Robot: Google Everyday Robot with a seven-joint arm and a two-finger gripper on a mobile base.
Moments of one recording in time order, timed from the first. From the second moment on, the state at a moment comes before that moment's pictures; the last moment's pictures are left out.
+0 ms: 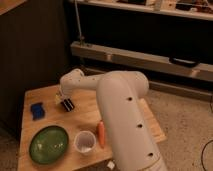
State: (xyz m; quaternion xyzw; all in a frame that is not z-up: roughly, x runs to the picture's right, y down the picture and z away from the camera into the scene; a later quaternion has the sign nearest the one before) arm -0.287 0.064 0.932 -0.31 -0.08 0.47 0.82
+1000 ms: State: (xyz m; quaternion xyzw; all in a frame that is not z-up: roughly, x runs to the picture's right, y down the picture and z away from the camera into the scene) arm -0.218 0.048 0.915 -0.39 -0.14 0.51 0.75
